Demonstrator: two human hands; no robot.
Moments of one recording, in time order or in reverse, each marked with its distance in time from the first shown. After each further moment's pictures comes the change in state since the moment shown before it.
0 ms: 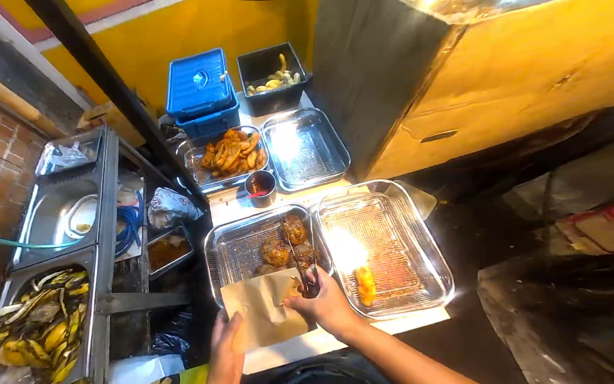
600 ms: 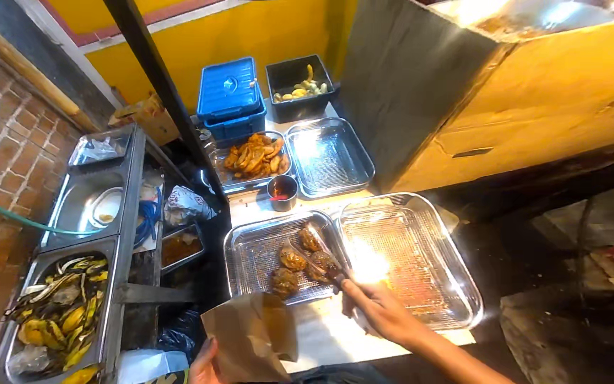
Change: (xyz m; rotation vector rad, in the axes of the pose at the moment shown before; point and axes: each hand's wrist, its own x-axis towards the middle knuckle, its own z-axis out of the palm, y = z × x) left_hand -0.012 0.010 -0.102 -0.484 -0.257 -0.096; right_hand -0.002 -0.017 -0.052 -0.339 -0.212 -0.278
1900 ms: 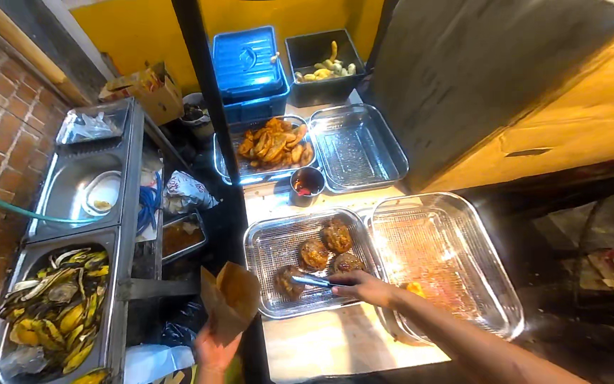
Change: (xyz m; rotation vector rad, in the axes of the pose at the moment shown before) left_hand 0.082 0.028 -0.069 -0.314 0.248 0.055; right_hand 0.104 0.092 0.024 -0.146 -0.454 0.516
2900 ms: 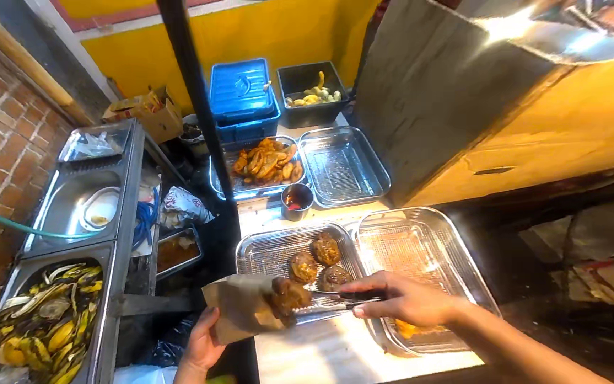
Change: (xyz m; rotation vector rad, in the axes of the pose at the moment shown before) left_hand 0.012 0.020 0.060 0.419 -0.230 -0.115; right_hand -0.119 -0.104 -0.036 -0.088 -0.080 -0.323
